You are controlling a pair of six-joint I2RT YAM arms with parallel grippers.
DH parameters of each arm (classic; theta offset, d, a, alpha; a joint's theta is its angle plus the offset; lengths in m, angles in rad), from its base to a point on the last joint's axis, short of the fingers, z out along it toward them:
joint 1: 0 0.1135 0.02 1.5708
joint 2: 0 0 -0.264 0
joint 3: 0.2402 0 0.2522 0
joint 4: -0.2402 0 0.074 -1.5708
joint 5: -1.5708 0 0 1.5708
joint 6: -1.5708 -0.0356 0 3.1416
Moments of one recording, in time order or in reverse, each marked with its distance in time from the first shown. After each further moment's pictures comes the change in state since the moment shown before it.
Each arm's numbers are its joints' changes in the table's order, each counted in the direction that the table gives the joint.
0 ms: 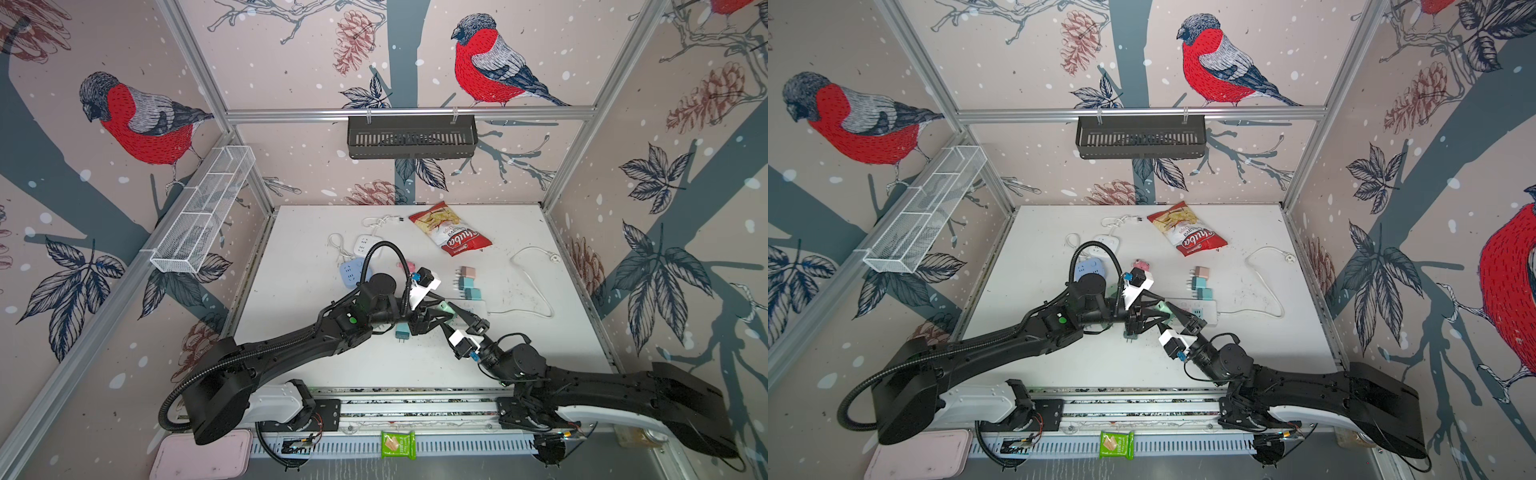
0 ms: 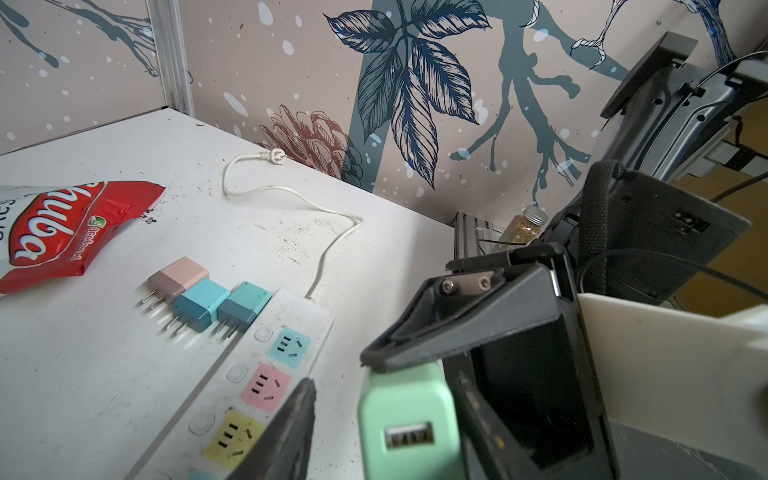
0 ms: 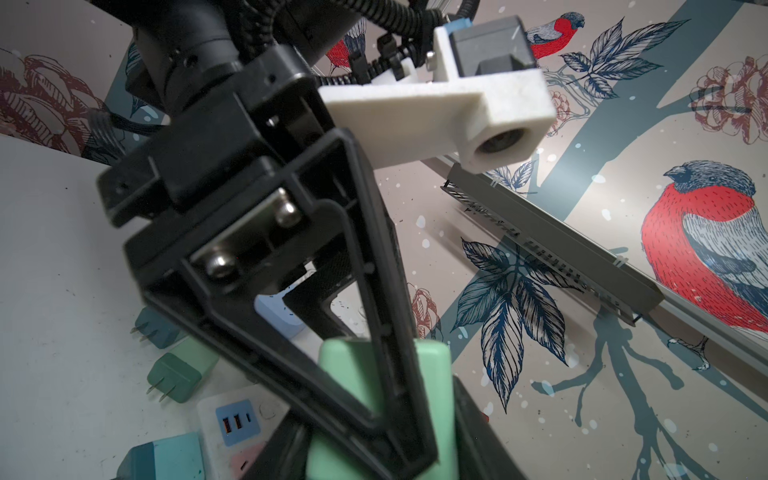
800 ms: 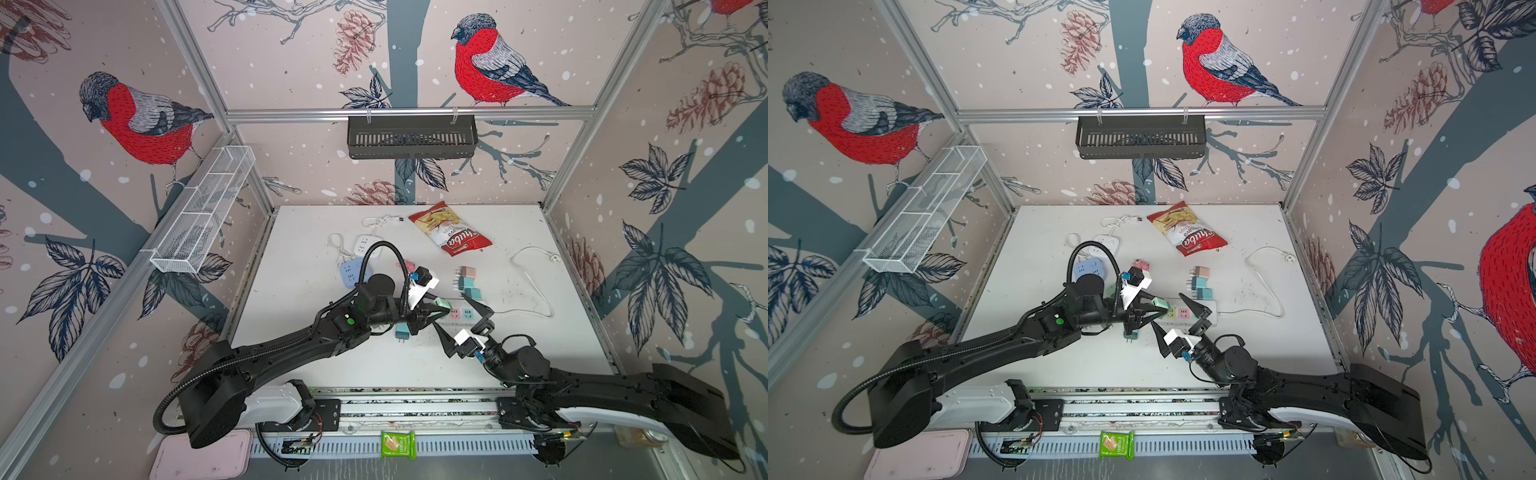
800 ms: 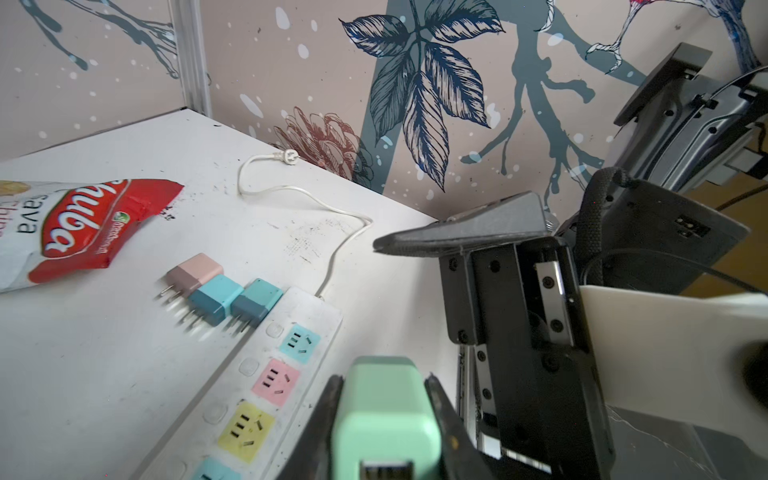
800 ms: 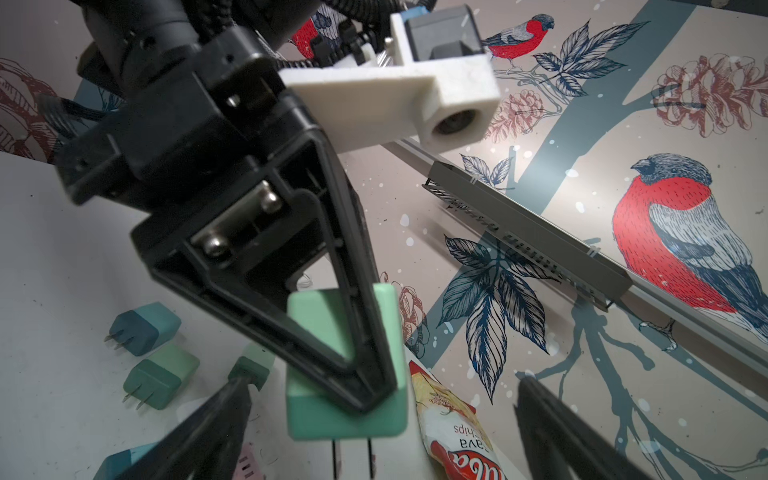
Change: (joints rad) left arm -0.005 0.046 -0.014 -0.027 0.080 0.001; right arm -0.001 0.051 -0.048 0.055 -0.061 -0.013
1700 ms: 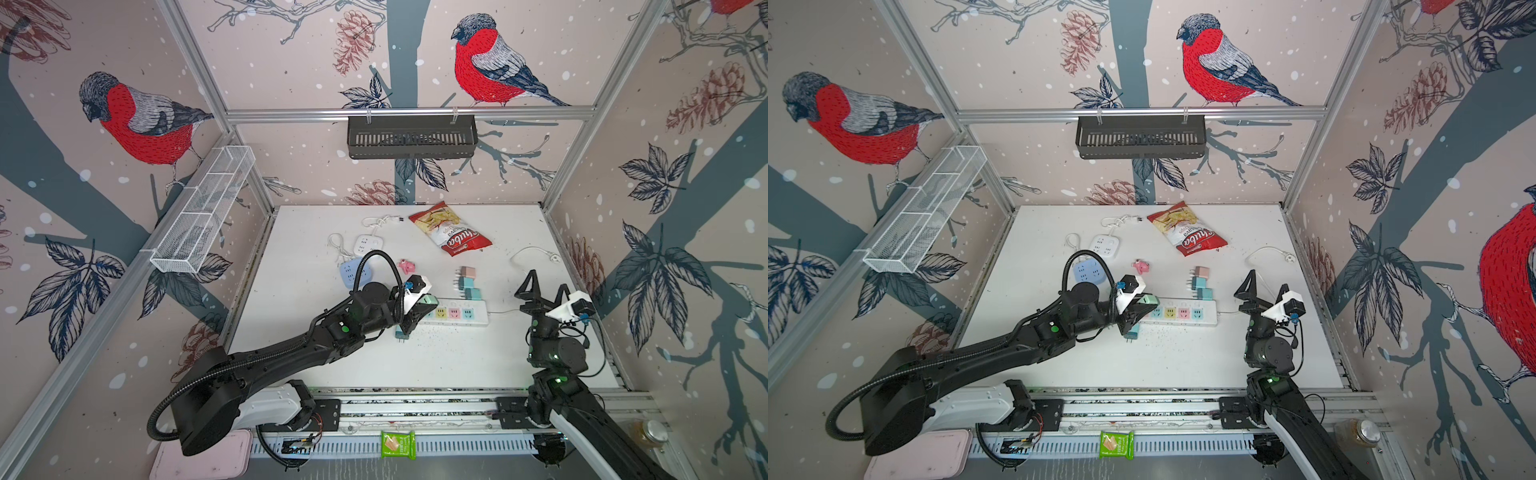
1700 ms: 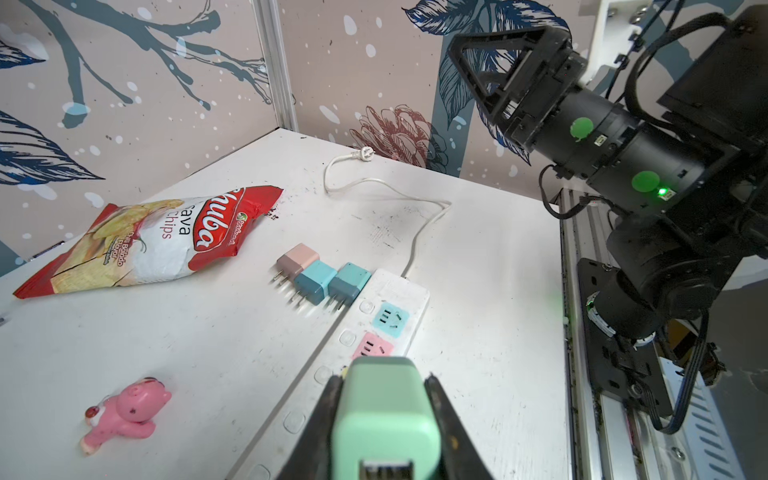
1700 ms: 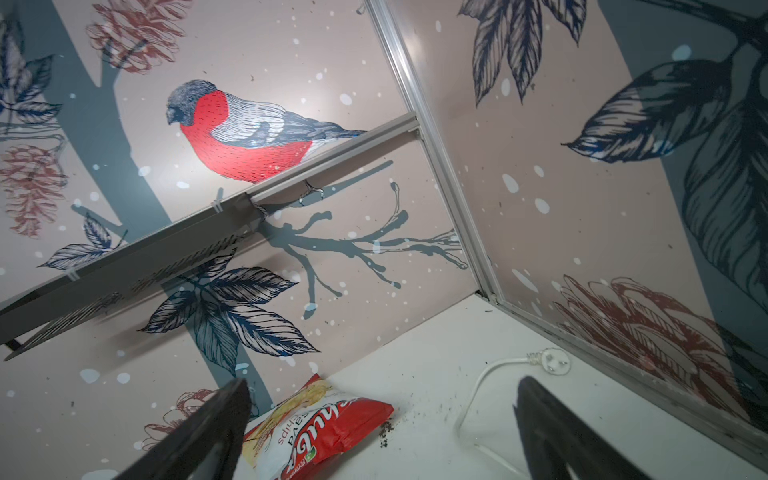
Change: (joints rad) left arm 0.000 0.020 -0.069 0.011 0.179 -0.221; right arm -0.904 0.433 -0.019 -0.372 -0.140 -1.006
